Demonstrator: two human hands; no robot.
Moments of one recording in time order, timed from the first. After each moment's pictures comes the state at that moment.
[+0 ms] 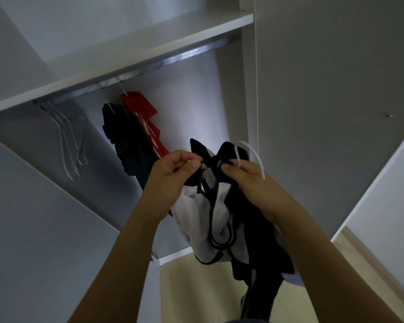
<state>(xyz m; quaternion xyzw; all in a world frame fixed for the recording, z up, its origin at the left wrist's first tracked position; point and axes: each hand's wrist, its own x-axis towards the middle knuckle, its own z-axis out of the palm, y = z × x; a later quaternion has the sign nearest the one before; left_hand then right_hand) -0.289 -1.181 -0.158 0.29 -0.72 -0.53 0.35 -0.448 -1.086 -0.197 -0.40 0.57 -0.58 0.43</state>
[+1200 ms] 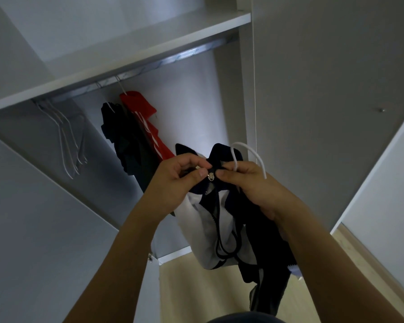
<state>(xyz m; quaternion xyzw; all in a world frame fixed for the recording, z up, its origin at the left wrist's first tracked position) -0.285 -1.166 -0.150 0.26 -0.79 -0.48 0.28 -0.445 -1.072 -0.188 -0.40 0.54 -0.57 0.47</state>
